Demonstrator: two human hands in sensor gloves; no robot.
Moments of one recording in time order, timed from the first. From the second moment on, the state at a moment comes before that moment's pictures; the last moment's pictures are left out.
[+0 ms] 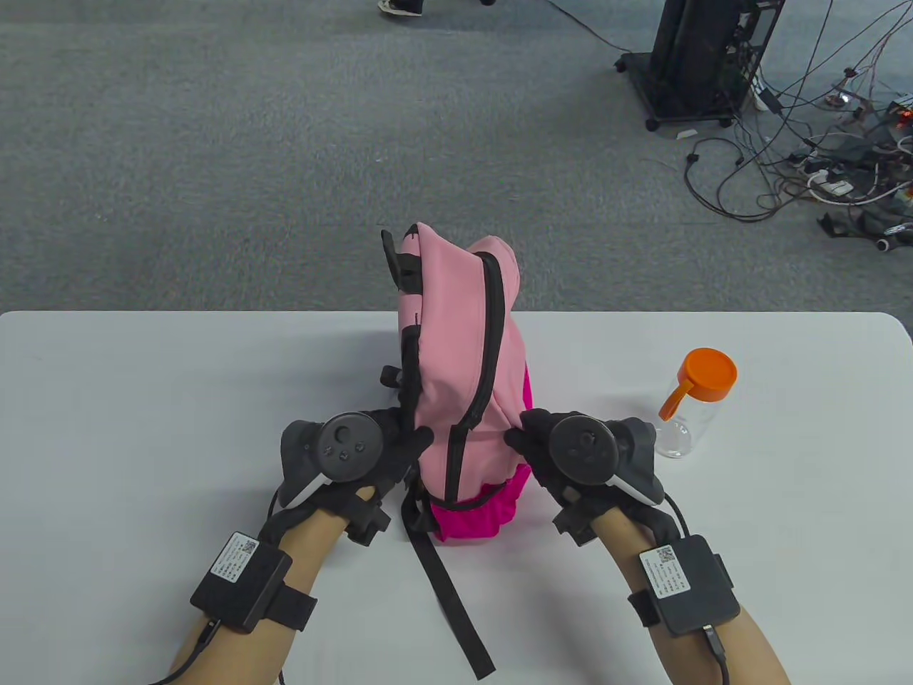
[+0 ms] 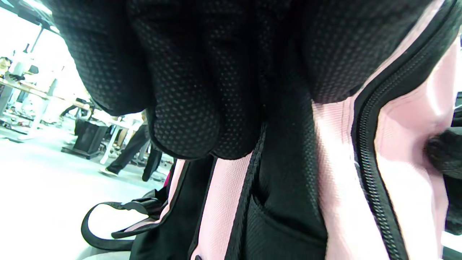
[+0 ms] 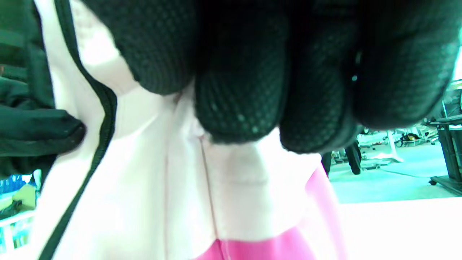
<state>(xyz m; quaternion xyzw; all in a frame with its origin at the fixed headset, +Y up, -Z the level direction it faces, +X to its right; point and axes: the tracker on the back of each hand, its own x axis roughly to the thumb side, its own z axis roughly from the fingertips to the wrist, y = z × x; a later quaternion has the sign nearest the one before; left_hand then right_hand) -0.156 -0.634 -0.348 0.12 -0.17 0.21 0.95 0.126 -0.616 -0.335 0.19 -0.13 0.96 0.16</state>
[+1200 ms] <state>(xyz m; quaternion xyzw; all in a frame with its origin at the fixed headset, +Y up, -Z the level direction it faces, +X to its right) -0.154 -0.627 -0.348 0.10 -0.16 0.18 0.97 0.288 -0.650 -0.435 -0.15 0.03 0.98 0.08</state>
